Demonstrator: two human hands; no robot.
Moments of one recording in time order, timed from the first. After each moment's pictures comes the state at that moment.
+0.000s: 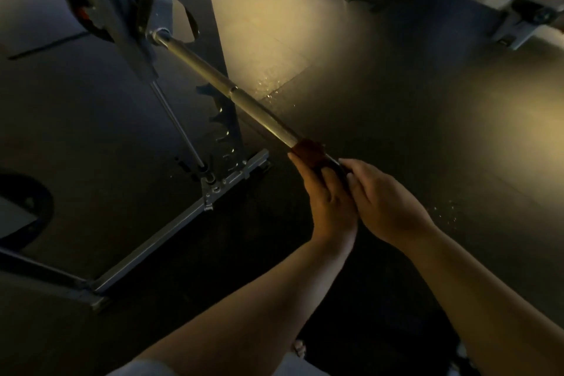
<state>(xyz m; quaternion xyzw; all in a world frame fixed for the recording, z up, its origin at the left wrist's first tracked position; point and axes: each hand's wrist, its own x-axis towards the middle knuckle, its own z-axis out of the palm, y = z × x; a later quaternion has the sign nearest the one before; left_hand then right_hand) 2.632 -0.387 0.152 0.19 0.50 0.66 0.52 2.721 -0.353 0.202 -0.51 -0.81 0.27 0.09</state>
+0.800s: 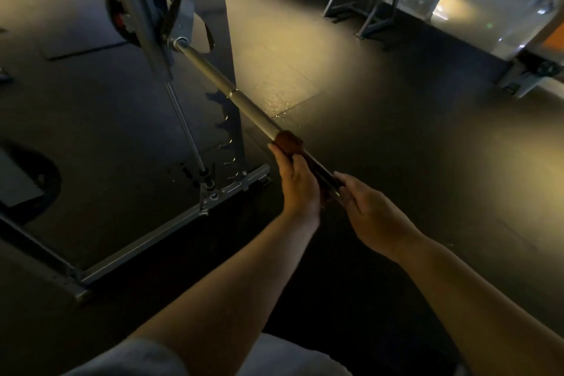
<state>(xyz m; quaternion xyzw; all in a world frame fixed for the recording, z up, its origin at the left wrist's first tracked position) 2.633 -0.384 0.178 0.10 0.52 0.68 0.51 2.763 -0.373 0.214 -0.48 -0.82 0.32 0.05</state>
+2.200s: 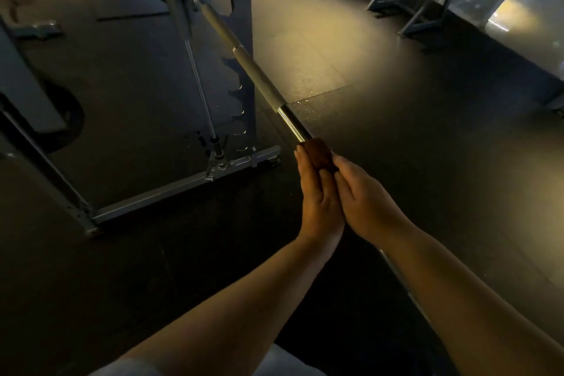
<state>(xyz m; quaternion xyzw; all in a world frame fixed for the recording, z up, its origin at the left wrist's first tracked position) 2.756 -0.431 0.135 0.19 0.51 0.72 0.42 2.829 -0.379 0.194 -0.39 -0.84 0.37 0.08</state>
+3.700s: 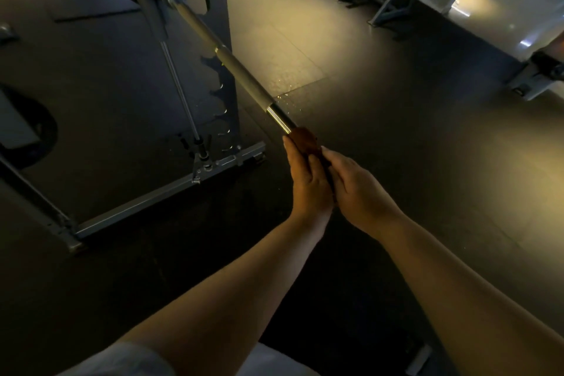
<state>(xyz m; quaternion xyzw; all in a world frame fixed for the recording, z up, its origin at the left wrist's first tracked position) 2.739 -0.434 0.152 0.17 0.53 0.69 0.47 2.827 -0.395 0.203 -0.42 -0.84 0.34 0.08</state>
